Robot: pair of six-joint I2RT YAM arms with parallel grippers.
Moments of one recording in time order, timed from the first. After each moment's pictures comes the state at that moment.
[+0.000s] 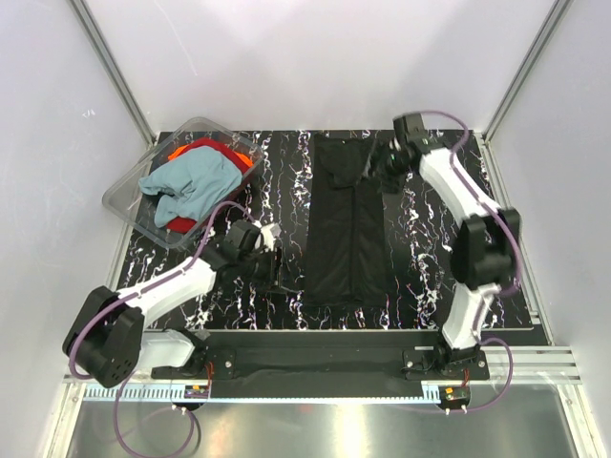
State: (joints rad) left arm -0.57 1.25 0.63 -0.31 0.51 -0.64; right arm 0.24 1.97 1.80 -0.78 -0.21 0.57
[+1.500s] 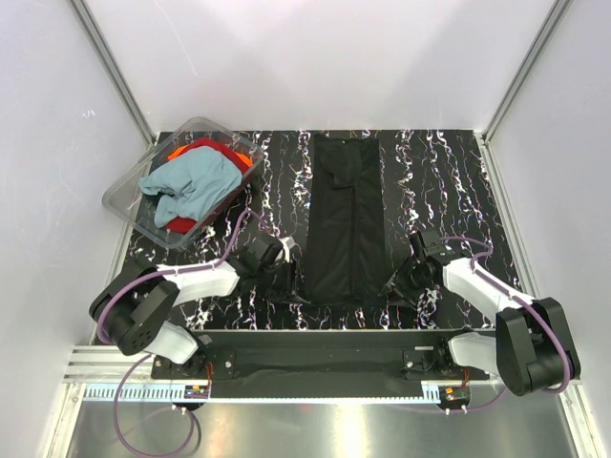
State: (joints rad) left arm -0.72 1.46 0.57 -0.07 0.41 -0.81; right arm 0.27 1.22 0.55 -0.60 -0.28 0.98
